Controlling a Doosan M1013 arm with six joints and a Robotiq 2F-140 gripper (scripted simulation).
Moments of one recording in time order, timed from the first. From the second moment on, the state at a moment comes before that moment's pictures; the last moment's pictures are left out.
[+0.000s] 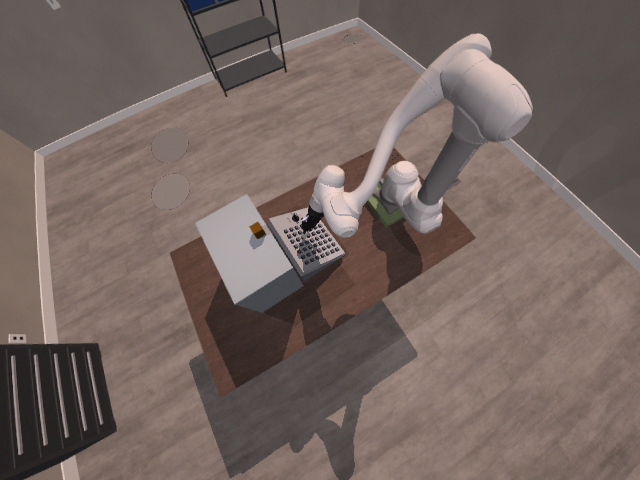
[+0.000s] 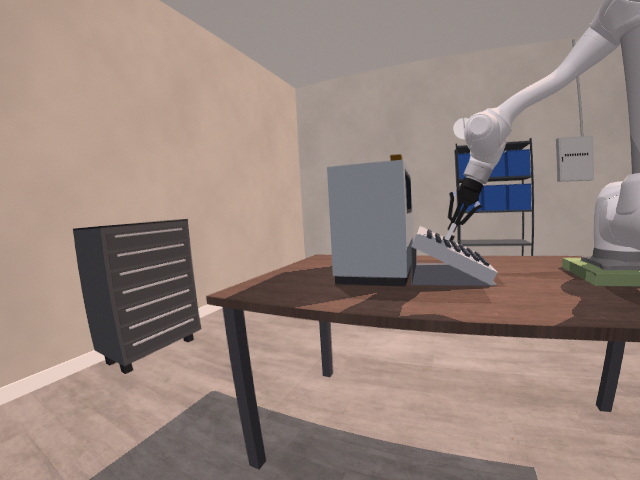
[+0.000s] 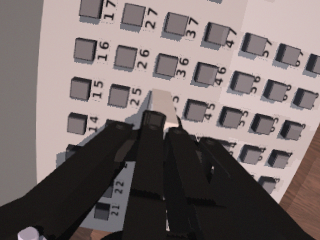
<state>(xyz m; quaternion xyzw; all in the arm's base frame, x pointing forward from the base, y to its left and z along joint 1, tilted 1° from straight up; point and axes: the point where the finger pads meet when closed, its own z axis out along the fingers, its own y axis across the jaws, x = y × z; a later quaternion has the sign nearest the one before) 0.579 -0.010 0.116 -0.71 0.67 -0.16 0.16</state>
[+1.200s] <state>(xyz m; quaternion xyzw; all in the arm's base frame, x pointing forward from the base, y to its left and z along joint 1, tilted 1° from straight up) 0.581 -0.010 0.111 -0.71 0.67 -0.16 0.16</state>
